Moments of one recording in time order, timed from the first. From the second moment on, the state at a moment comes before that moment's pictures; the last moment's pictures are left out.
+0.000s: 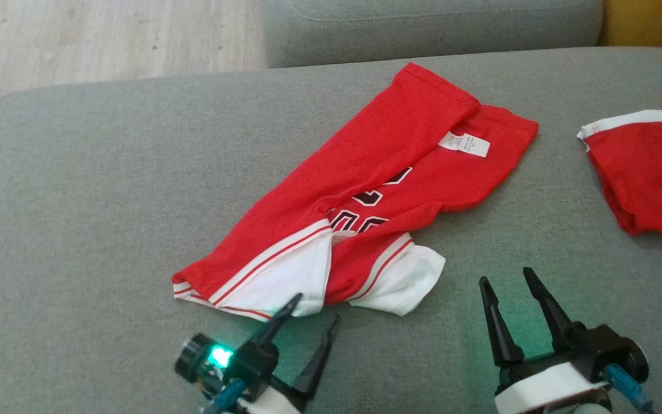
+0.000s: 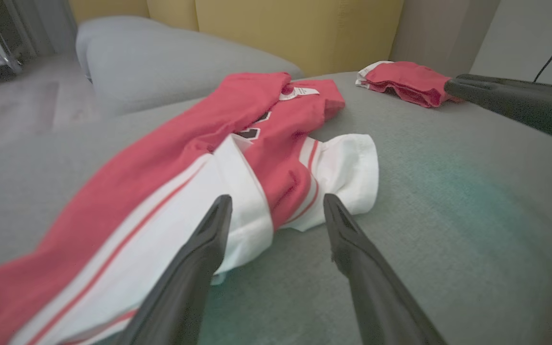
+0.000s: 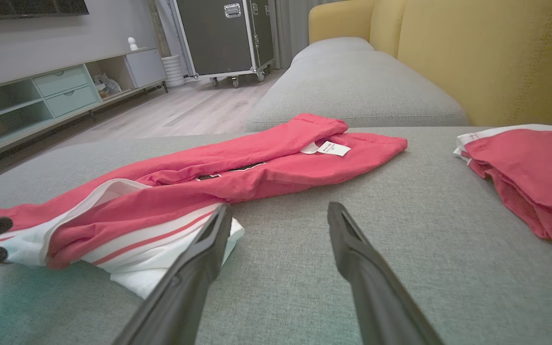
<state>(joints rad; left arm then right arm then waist) -0.17 0.20 -0.74 0.35 -0.27 0.01 -0.22 0.09 -0.06 0.15 0.20 0.10 0.13 -0.25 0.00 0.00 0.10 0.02</state>
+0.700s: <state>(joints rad) -0.16 0.09 -0.68 0.50 -0.66 -0.12 -0.17 0.07 -0.07 0.14 0.20 0.09 0.13 -0.25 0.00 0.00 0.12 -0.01</state>
